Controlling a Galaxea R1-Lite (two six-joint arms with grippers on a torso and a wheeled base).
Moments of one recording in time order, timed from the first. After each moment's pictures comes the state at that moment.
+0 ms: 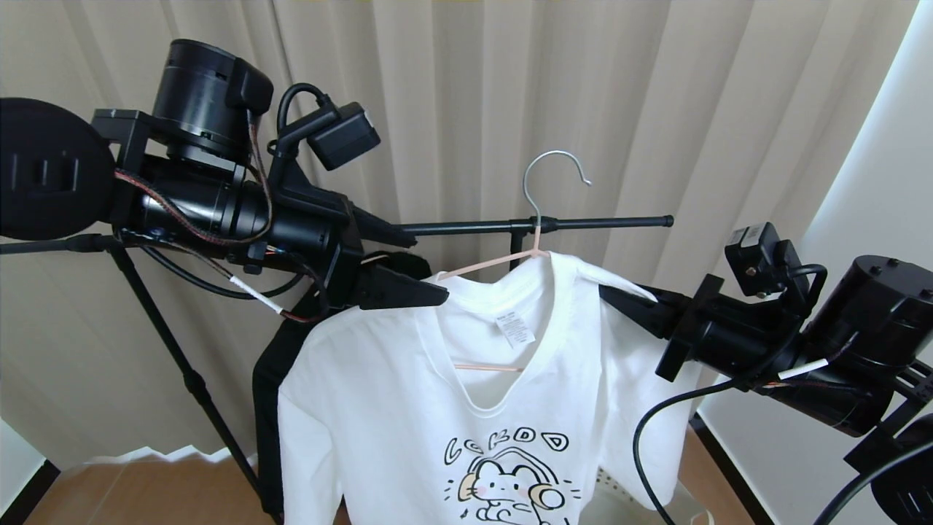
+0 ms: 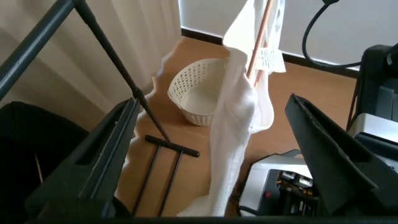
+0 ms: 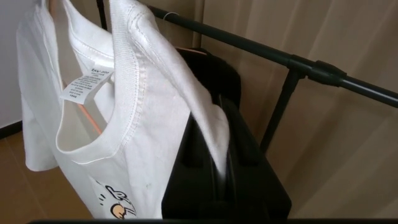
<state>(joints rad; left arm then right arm) -0.41 1.73 -1.50 0.37 -0.67 0.50 0.38 1.72 -0.48 -1.27 0.44 -0.02</state>
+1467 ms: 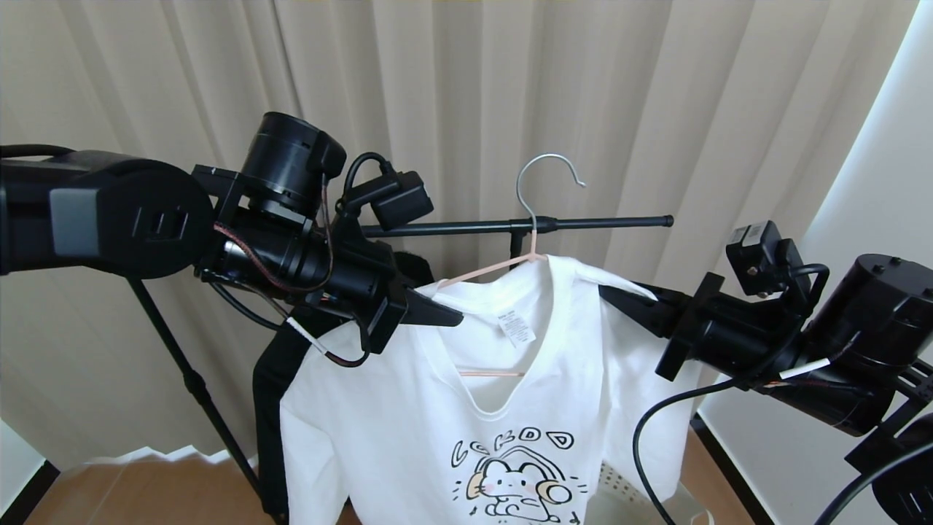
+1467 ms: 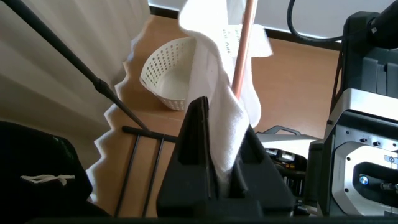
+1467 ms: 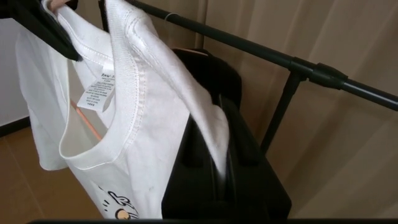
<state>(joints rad) -0.47 1.81 -1.45 0.37 -0.67 0.52 0.38 1.72 -0.48 -1.27 0.44 -0.03</state>
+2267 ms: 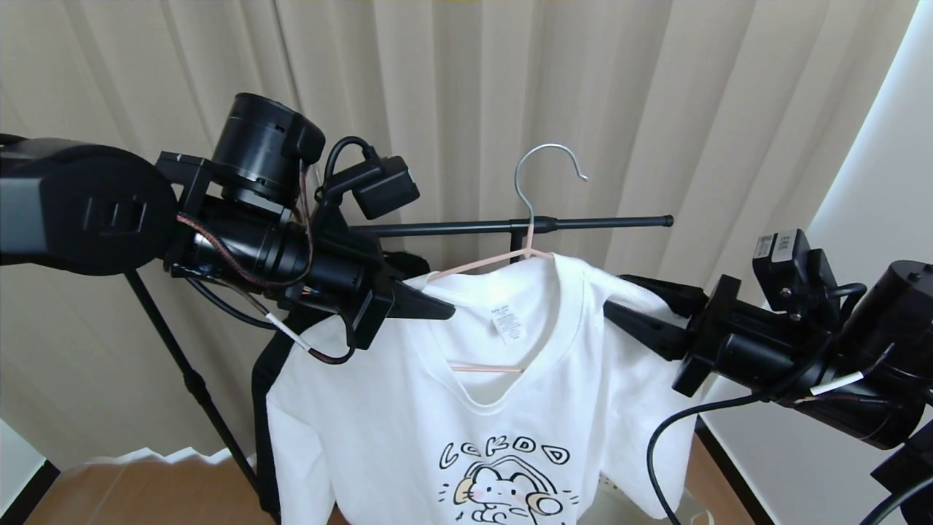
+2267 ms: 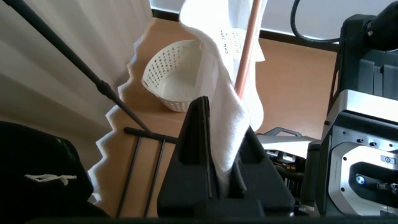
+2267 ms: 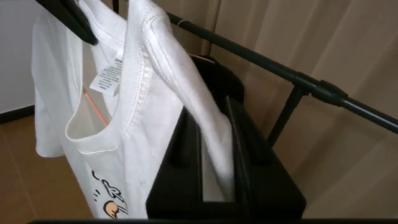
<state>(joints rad) -0.46 1.76 -1.43 0.37 -0.66 0.51 0.38 1.67 -0.43 -1.28 0.52 -0.10</state>
